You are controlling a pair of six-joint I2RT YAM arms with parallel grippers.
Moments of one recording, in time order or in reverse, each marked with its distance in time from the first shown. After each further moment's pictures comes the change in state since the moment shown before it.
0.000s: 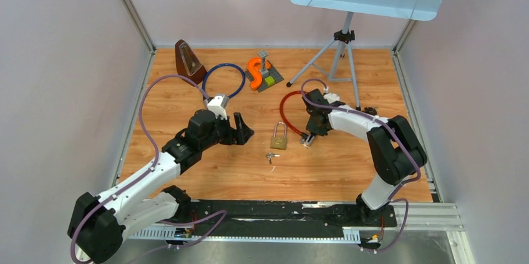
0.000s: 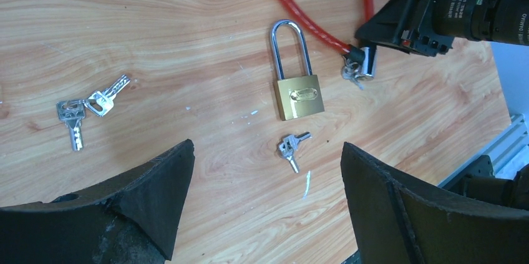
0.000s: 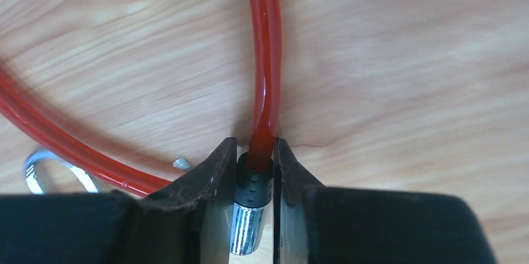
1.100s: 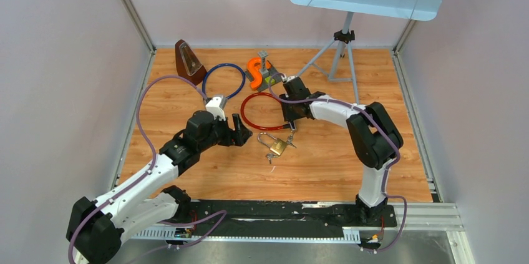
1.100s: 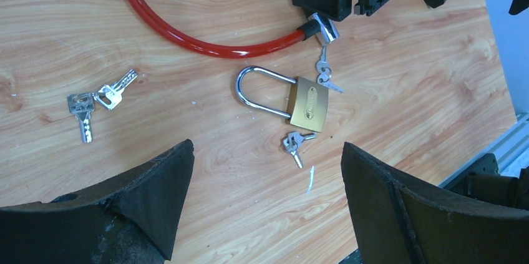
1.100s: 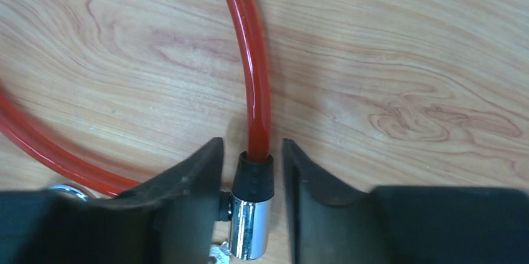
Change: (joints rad) left arm 0.000 -0.036 0.000 -0.038 -0.011 0.010; right arm 0.092 0.213 0.244 0.246 -0.224 -0.628
